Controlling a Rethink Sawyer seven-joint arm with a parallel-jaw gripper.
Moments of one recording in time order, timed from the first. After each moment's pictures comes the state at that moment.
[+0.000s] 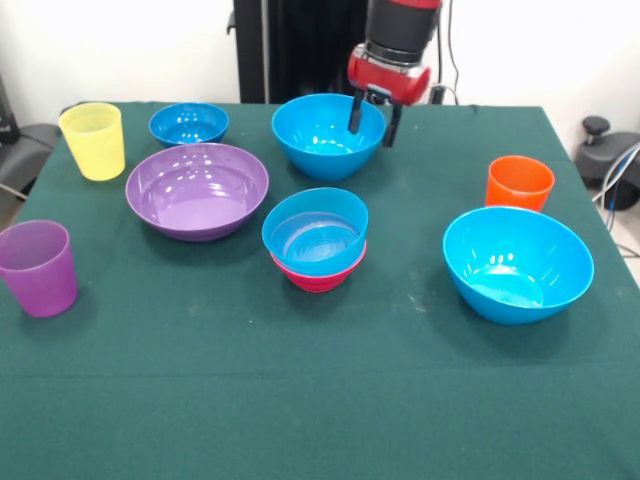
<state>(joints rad) -0.02 -0.47 -0.16 2.19 0.02 -0.27 2.27</state>
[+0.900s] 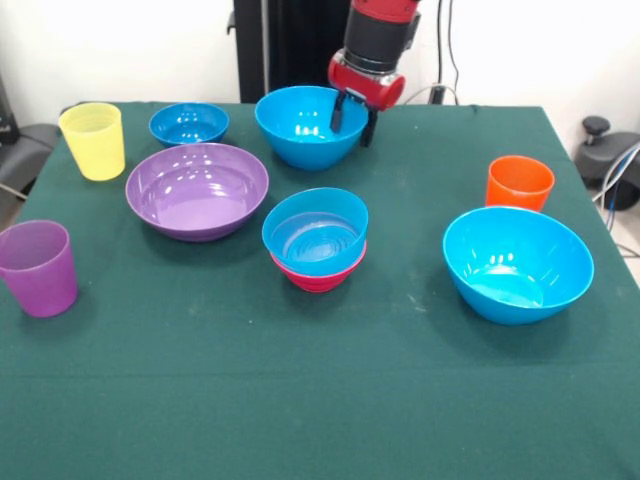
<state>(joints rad) -0.05 -0.39 -0.18 2.20 -0.02 -0.31 2.33</state>
